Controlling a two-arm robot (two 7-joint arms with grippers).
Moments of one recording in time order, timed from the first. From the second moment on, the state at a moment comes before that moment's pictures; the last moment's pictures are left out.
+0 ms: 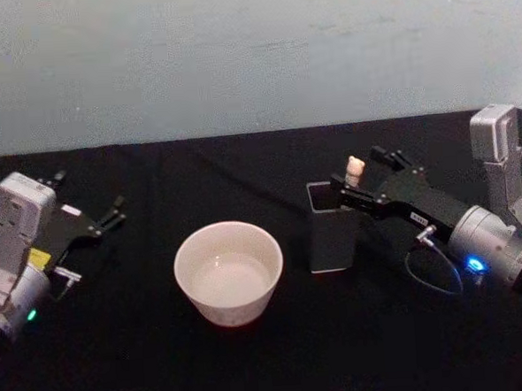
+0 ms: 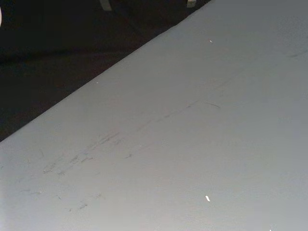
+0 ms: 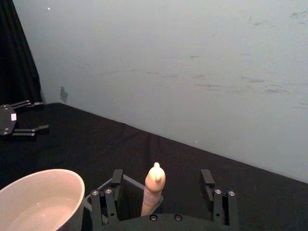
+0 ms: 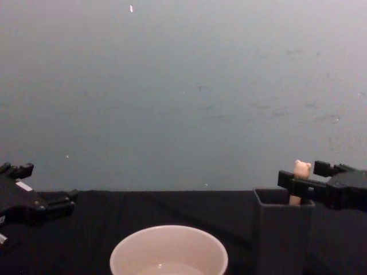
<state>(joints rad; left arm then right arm) -0.20 0.60 0.45 -1.41 -0.25 -0.12 0.03 0.23 0.43 -0.33 -1.39 0.49 -0.05 0.45</state>
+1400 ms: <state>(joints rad) -0.20 0.60 0.45 -1.41 -0.25 -0.12 0.03 0.23 0.43 -0.33 -1.39 0.49 -0.05 0.45</state>
